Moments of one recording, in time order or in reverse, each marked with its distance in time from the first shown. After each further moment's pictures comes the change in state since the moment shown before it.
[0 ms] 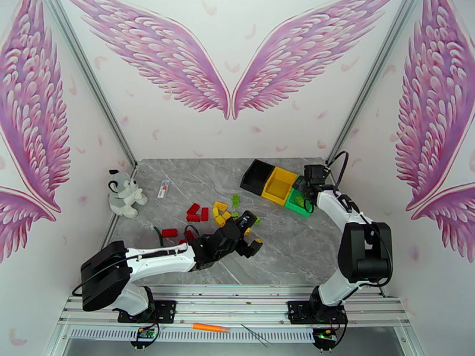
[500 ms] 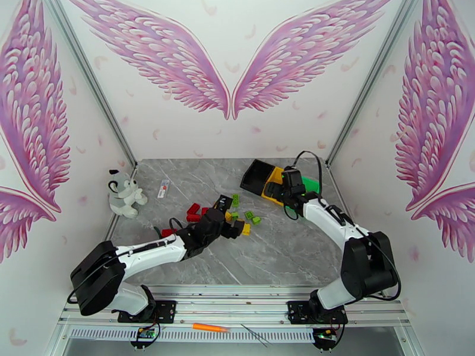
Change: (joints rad) left arm 0.248 -0.062 -0.056 -0.040 0.004 -0.181; right arm 0.307 -0.085 -0.096 0.053 -0.221 -0.149
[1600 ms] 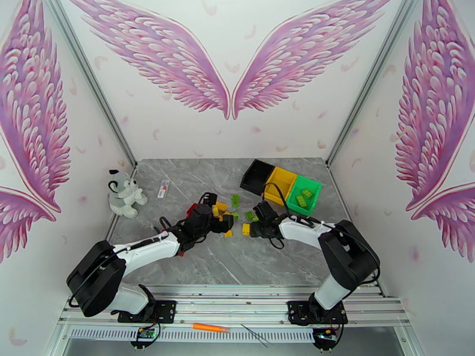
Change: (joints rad) left arm 0.117 -0.003 -0.051 0.011 0.153 -0.157; right arm 0.237 0.151 -0.196 -0.013 0.086 -0.019
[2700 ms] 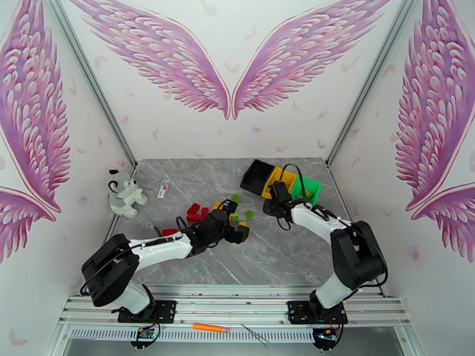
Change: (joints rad) left arm -0.200 0.109 0.098 -0.004 0.046 0.119; right arm -0.272 -0.119 0.116 -0.002 0.011 0.037
